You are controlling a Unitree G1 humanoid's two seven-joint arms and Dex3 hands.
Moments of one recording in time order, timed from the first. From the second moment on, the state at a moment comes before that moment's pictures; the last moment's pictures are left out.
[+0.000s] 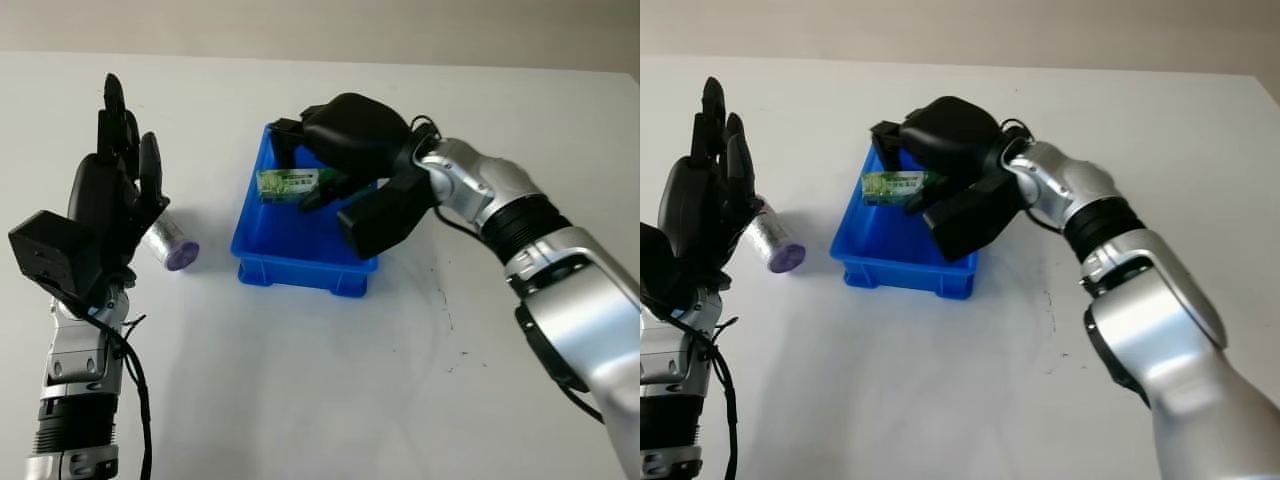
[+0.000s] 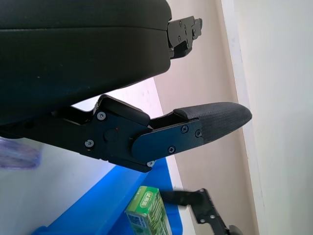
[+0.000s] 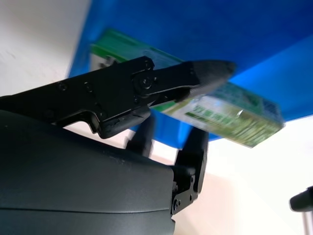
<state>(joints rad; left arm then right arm) -0.36 0.31 0.24 0.13 -0.10 -0.10 -0.13 -1.23 -0.43 0.52 1.01 -0.74 -0.64 0.11</state>
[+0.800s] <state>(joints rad) -0.36 0.31 0.24 0.14 -0.10 -0.12 -0.11 -0.99 -0.39 0.13 0.74 -0.15 -0.50 0.30</state>
